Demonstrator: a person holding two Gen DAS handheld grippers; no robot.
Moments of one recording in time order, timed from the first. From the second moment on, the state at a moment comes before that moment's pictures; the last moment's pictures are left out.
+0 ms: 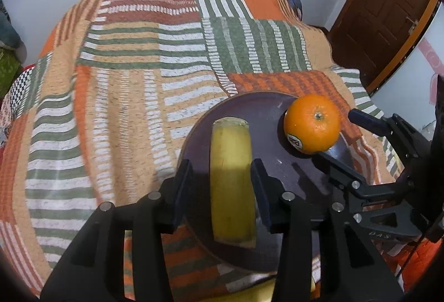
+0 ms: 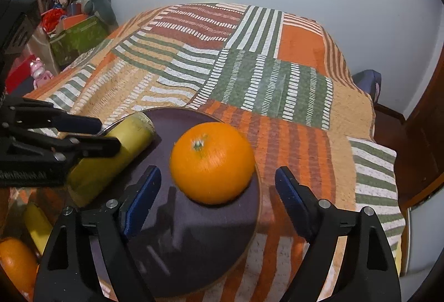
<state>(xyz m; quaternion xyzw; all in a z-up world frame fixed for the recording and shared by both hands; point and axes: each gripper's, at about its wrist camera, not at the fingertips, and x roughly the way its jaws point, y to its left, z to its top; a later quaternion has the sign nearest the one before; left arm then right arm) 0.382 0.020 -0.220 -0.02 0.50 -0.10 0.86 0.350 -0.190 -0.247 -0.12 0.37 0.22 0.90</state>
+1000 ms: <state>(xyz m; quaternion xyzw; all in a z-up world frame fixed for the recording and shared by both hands) 0.194 0.052 -0.132 -0.03 0.41 -0.06 0.91 0.214 -0.208 -0.179 -0.07 0.30 0.24 0.92</state>
